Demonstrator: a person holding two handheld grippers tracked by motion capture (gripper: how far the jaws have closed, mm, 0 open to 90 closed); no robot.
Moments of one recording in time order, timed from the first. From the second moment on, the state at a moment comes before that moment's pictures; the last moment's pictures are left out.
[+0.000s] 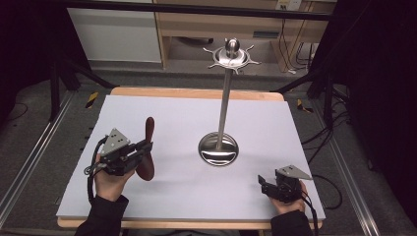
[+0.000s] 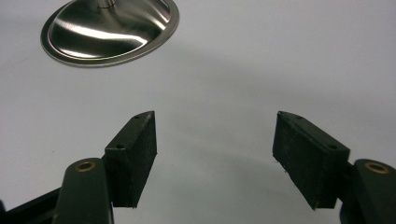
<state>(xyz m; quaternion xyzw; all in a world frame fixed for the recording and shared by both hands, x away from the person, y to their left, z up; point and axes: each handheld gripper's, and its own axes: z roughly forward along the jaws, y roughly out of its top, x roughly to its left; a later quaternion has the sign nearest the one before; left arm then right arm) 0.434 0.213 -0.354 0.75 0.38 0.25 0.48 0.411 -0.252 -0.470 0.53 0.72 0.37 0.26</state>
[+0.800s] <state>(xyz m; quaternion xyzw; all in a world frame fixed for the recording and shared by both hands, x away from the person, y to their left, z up) 0.445 0.181 -0.306 0.74 0.34 0.24 0.53 0.411 -0.253 -0.470 0.53 0.72 0.37 0.26</state>
